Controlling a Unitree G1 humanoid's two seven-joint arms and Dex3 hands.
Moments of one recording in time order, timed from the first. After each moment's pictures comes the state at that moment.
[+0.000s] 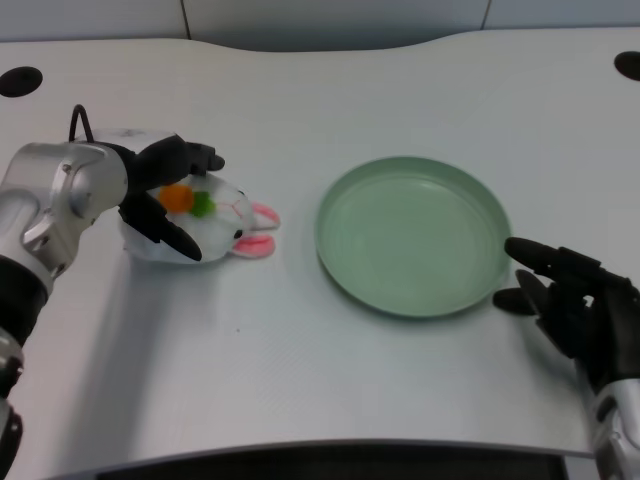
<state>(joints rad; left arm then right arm) -0.84 0.51 -0.45 0.79 0.74 -0.11 -0.46 -0.21 -0.19 -0.18 0.75 0.05 -0.46 0.07</state>
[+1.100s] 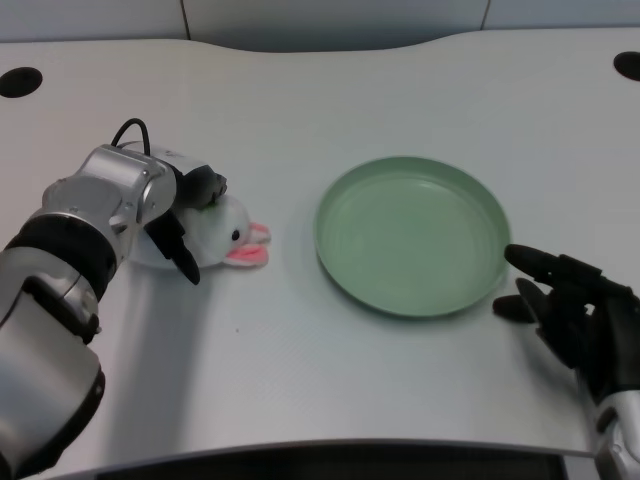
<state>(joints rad) -1.04 0.35 -0.72 1.23 0.89 -0.11 -0.30 -0.15 -0.17 -0.18 0.67 0.05 -0.45 0.08</state>
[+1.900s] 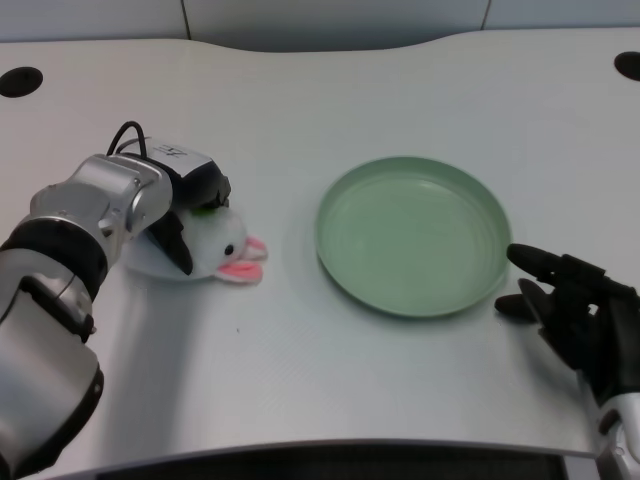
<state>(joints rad) -1.04 0.36 -0.70 1.28 0.85 -0.22 -0.16 -0.14 -0.17 -0.18 0.64 0.05 -0.44 0.08</state>
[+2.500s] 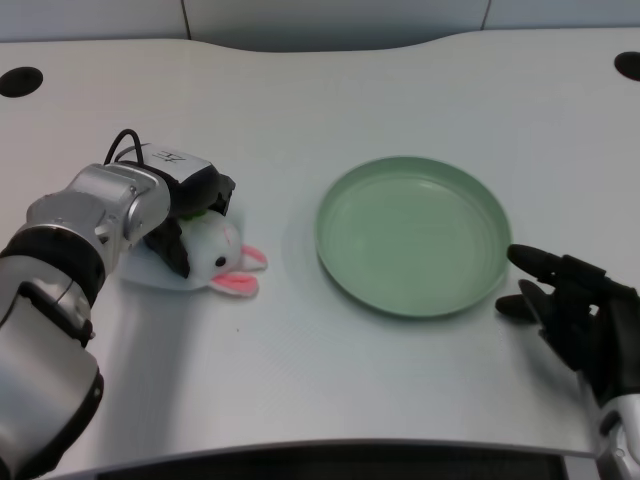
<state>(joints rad) -1.02 0.35 -0.68 1.30 0.83 -0.24 -0.12 -0.13 -0.17 -0.18 0.63 0.04 -0.45 0.08</state>
